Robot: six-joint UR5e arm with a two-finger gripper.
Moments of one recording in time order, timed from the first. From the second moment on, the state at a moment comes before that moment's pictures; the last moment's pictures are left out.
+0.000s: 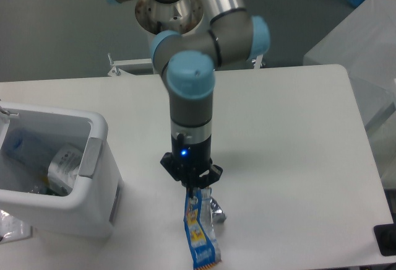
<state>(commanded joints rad) 2.38 -1.89 -1.46 -0.81 1.28 0.37</state>
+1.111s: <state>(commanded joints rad) 2.13 -1.57 -1.44 -0.82 1.14 -0.16</state>
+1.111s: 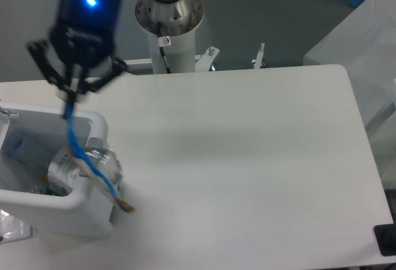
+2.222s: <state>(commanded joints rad) 2.06 -1.59 -1.61 -0.82 1.08 -0.21</state>
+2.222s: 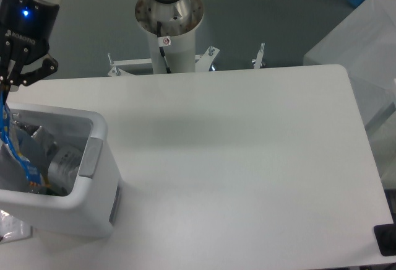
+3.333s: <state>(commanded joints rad) 2.12 -1.61 -1.52 -0.81 1.10 -0.15</state>
